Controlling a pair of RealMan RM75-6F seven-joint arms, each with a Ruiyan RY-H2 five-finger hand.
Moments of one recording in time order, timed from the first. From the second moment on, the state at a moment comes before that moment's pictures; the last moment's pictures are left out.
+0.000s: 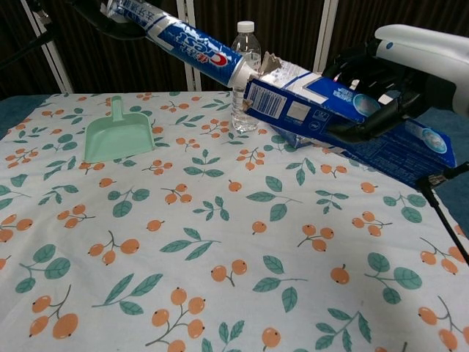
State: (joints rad) left arm -0.82 -1.26 -0.24 -1.59 1.66 1.18 0.35; right arm 0.54 -1.46 0.20 -2.09 -1.11 1.34 -0.51
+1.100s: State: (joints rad) left arm -0.83 -1.19 -0.25 -1.65 1.68 1.22 0.35; right arm 0.53 -1.45 0.20 -2.11 -1.11 1.34 -0.50
